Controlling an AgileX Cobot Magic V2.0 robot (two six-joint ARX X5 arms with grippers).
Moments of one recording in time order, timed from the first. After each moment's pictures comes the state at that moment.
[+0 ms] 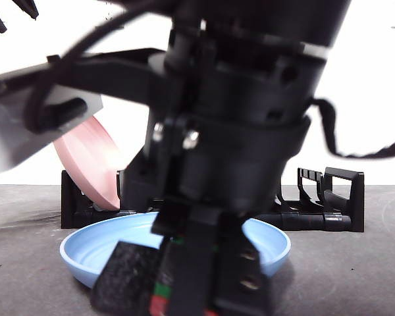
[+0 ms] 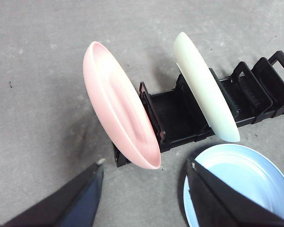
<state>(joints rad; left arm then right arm) -0.19 1.02 1.15 -0.77 0.23 0.01 1.36 1.62 0.86 -0.45 0.37 -0.13</state>
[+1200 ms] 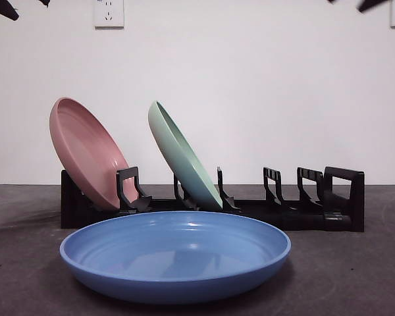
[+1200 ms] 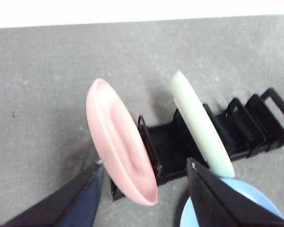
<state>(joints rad) -0.19 1.02 1.15 -0.64 0.23 -0.05 0.17 1.04 1.12 -0.56 -0.30 -0.13</state>
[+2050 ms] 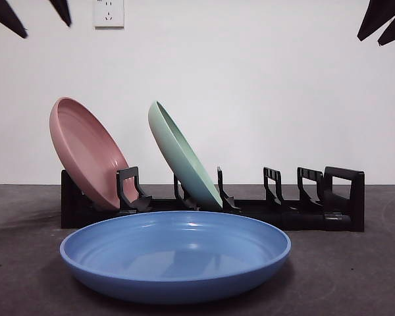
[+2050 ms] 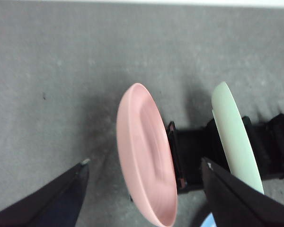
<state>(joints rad) -0.24 1.35 1.50 -0.85 0.05 -0.16 0.05 1.13 1.12 -0.52 -0.32 -0.11</state>
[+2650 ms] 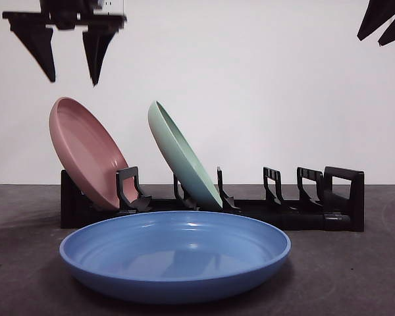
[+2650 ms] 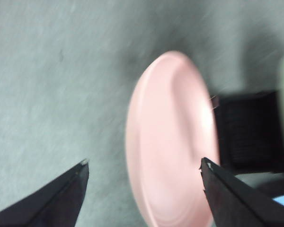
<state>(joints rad) -0.33 1.87 2.02 -1.26 -0.19 -0.16 0.05 1.13 1.12 -0.52 -0.31 -0.08</state>
